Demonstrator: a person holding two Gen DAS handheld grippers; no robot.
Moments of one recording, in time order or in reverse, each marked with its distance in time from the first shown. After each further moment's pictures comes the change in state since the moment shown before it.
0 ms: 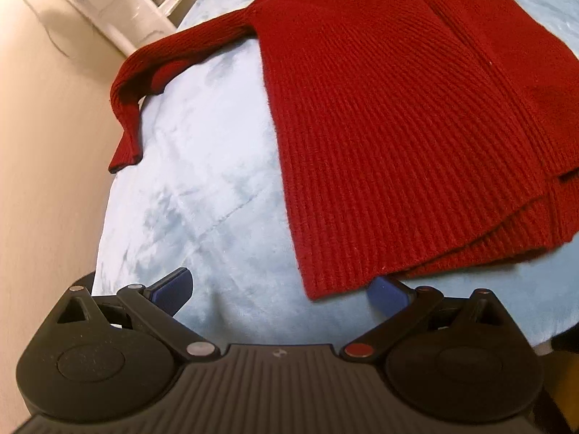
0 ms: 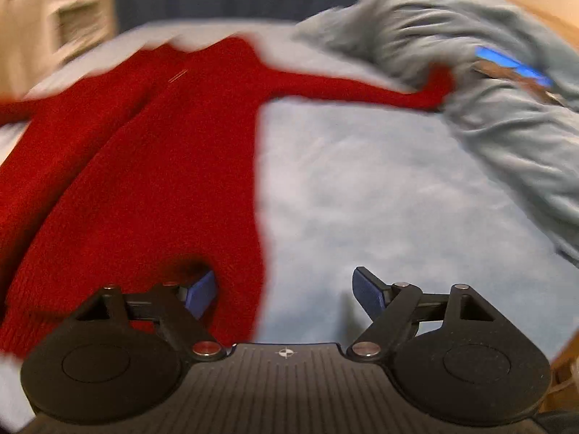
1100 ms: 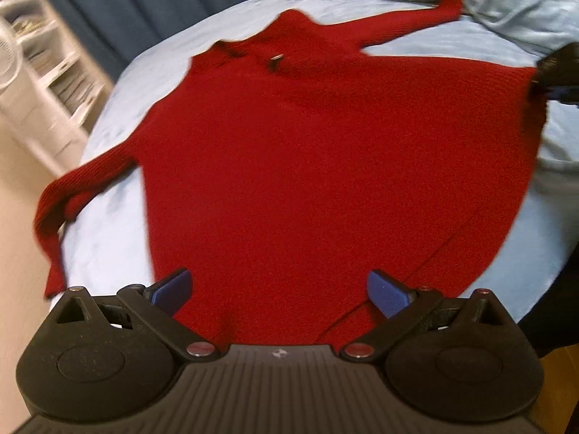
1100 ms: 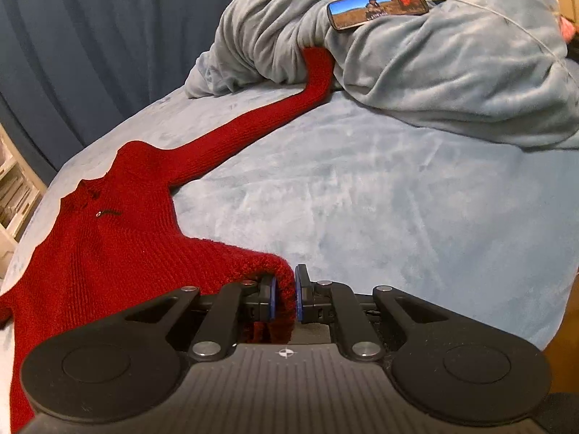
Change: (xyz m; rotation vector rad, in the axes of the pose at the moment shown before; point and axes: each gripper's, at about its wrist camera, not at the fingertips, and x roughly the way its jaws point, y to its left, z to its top) left arm -0.066 -0.087 0.033 0.234 -0.291 -0.234; right arm 0.005 -0.079 0.021 0.472 -0.089 0.024
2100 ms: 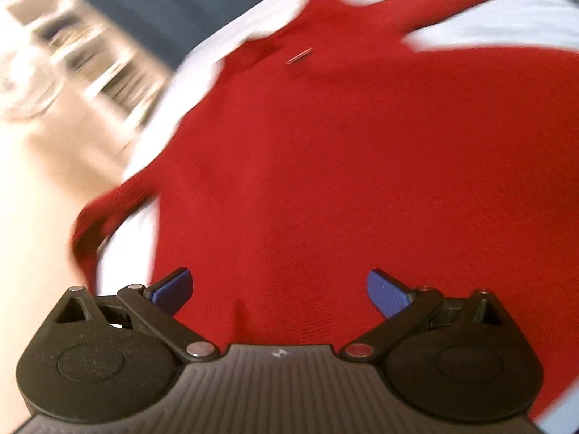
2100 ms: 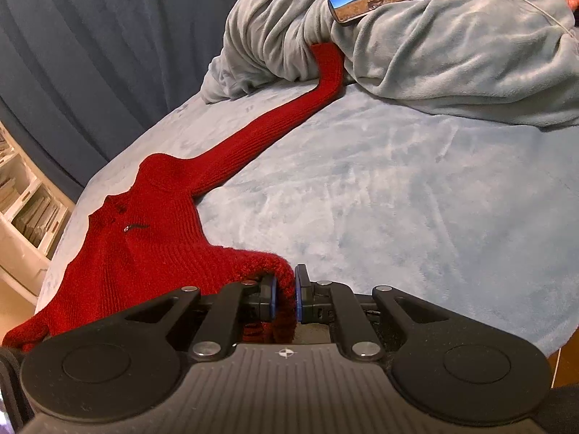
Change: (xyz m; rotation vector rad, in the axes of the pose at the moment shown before) left arm 0.095 -0.066 0.079 -0.065 0.135 0.385; right arm -0.003 -0.011 0.007 0.085 0.024 0.107
